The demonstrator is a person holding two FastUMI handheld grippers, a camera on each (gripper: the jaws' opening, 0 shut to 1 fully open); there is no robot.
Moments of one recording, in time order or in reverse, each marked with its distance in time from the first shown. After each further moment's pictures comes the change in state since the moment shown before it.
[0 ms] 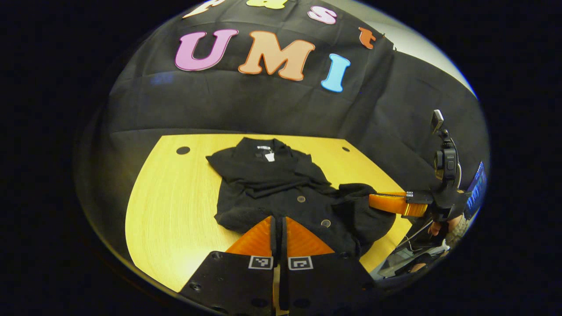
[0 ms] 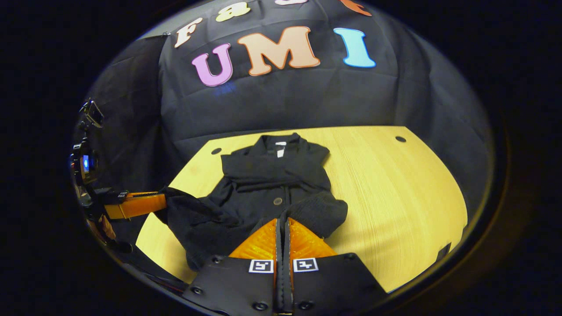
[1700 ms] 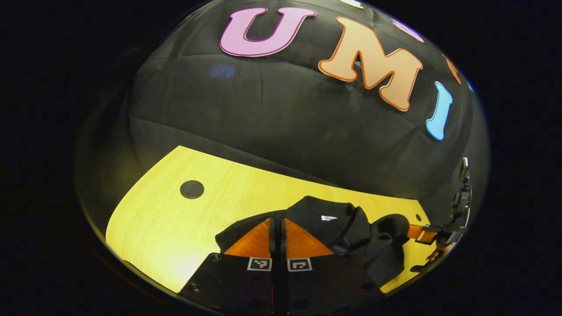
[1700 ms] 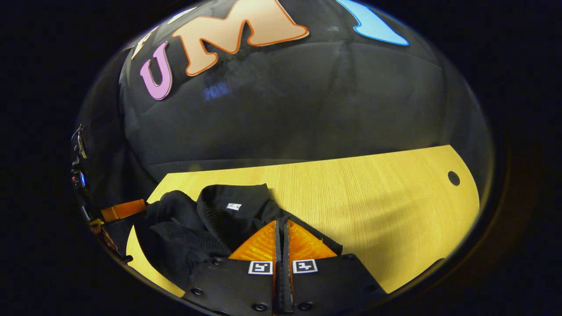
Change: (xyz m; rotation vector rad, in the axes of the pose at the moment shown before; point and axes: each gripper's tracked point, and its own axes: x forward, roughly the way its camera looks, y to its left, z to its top) left arm 0.249 0.159 0.116 -0.246 -0.096 0.354; right arm 0.295 -0.101 0.181 0.085 0.038 0.047
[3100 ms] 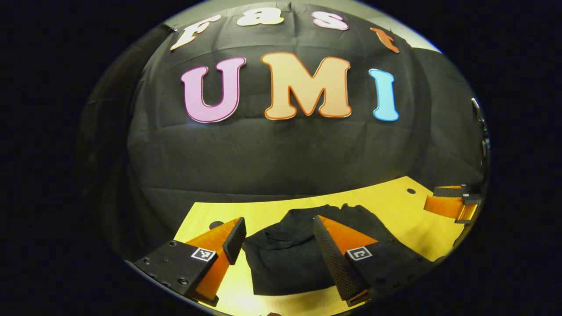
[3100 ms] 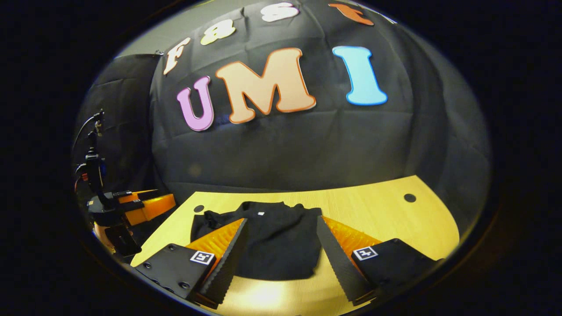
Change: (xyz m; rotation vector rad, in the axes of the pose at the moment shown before) left arm -0.160 -0.061 0.043 0.354 -0.207 -0.054; right arm -0.240 0.045 -0.018 -0.088 -0.301 -0.022
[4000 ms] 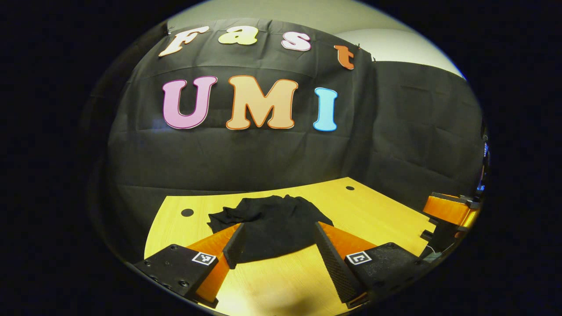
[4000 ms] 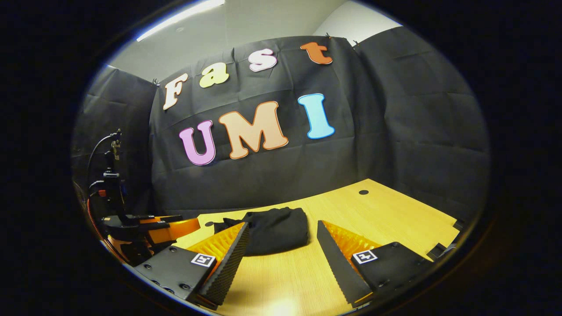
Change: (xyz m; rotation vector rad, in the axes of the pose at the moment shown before) left arm -0.146 -0.063 -0.033 -0.007 -0.065 -0.280; right arm -0.214 0.045 -0.077 0.148 -0.232 -0.167
